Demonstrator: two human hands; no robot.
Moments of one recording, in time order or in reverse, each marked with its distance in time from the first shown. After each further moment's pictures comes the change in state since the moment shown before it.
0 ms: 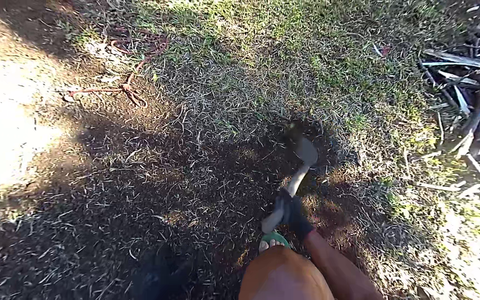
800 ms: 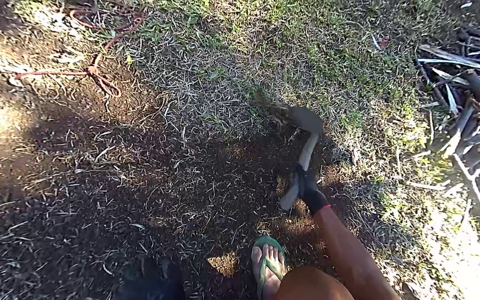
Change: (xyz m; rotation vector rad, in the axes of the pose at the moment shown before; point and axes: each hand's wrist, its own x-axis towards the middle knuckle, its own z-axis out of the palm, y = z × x) left_hand -0.010 0.030 0.079 -0.027 0.566 -0.145; right_hand 0.059 -0.092 -0.014 -0.134 0.075 -0.105
